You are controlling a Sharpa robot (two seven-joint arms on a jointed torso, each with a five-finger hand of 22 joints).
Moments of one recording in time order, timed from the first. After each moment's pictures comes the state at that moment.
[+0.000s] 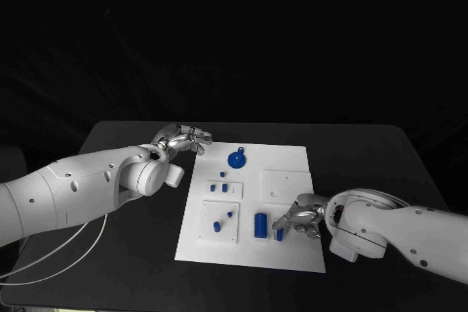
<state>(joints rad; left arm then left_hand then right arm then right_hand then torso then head) 1.28 -0.79 -0.13 1.30 -0.18 -0.33 0.22 1.12 -0.13 0.60 -0.22 0.06 0.91 0.15 0.28 0.51 1.19 0.11 0.08 0.18 1.03 0.01 0.86 0.42 0.03 0.75 -0.08 0.80 1.10 1.18 -0.83 -0.14 1.66 -0.97 -0.08 -0.55 0.66 -0.11 0.60 -0.27 0.05 1.06 0.08 0.27 0.56 1.18 -0.03 1.01 1.25 1.31 -0.13 1.21 1.06 0.20 1.26 -0.08 1.07 1.31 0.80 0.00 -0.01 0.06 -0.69</state>
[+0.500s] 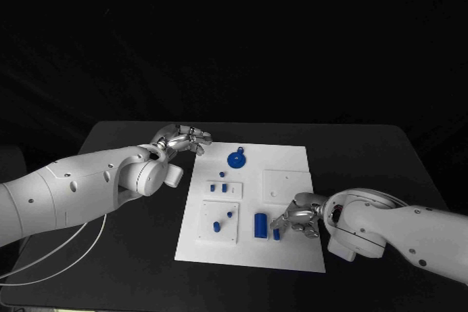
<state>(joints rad) 1.28 -0.79 -0.13 1.30 -0.18 -0.33 0.22 1.12 -0.13 0.60 -0.22 0.06 0.91 0.15 0.28 0.51 1.19 0.11 0.08 0.18 1.03 0.01 0.86 0.42 0.02 0.75 -0.08 0.80 1.10 1.18 -0.83 -0.14 1.66 -0.97 -0.08 -0.52 0.67 -0.10 0.60 -0.27 0.05 1.06 0.08 0.27 0.56 1.18 -0.03 1.01 1.25 1.31 -0.13 1.21 1.06 0.20 1.26 -0.08 1.07 1.31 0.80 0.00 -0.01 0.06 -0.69</state>
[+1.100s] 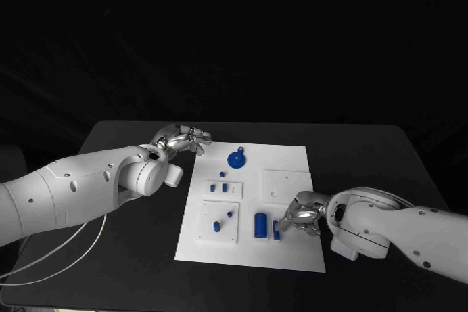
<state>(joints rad) 1.28 -0.79 -0.13 1.30 -0.18 -0.33 0.22 1.12 -0.13 0.60 -0.22 0.06 0.91 0.15 0.28 0.51 1.19 0.11 0.08 0.18 1.03 0.01 0.86 0.42 0.02 0.75 -0.08 0.80 1.10 1.18 -0.84 -0.13 1.67 -1.01 -0.08 -0.51 0.76 -0.12 0.62 -0.29 0.05 1.06 0.08 0.27 0.56 1.18 -0.03 1.01 1.25 1.31 -0.13 1.21 1.06 0.20 1.27 -0.08 1.07 1.31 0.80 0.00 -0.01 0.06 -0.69</state>
